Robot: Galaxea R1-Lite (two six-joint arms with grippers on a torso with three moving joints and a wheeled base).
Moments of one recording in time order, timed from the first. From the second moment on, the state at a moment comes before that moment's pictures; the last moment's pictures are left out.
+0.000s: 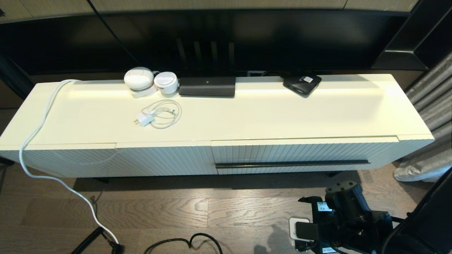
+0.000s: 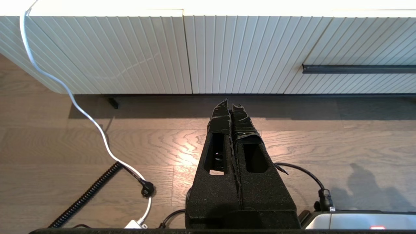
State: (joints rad) left arm 0.00 0.00 0.00 -0.05 -0.01 -0.03; right arm 0.49 1.97 -0.45 -0.75 -0.07 -1.12
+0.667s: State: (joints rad) left arm 0.00 0.00 0.00 -0.04 -0.01 -0.03; right arm 0.45 2.06 -0.56 -0.76 -0.07 -1.12
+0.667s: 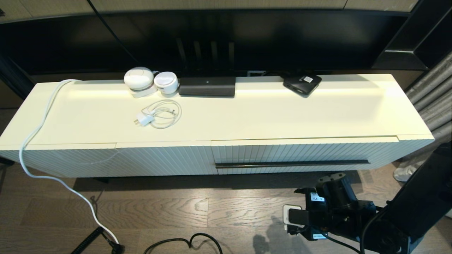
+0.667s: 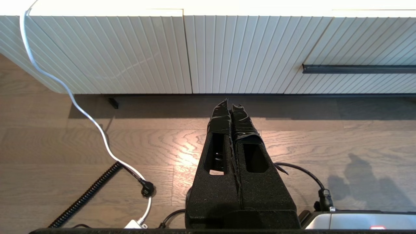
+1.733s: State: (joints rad) left arm 0.00 0.00 0.00 -0.04 -0.01 -0.03; right arm 0.42 2.17 -0.73 -0.76 -0.07 -1.12
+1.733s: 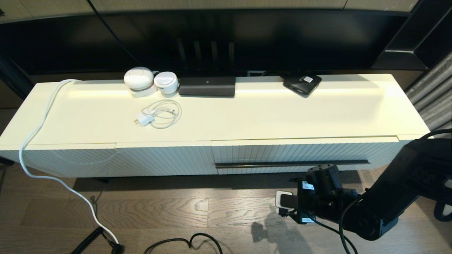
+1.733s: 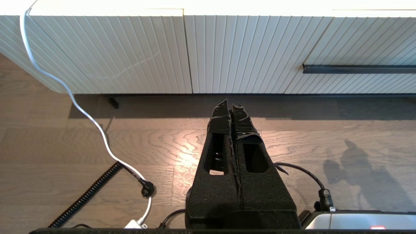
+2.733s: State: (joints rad) left arm 0.00 0.00 0.00 -0.05 -0.01 -0.03; right arm 0.40 2.22 -0.81 -0.76 -0.06 -1.12
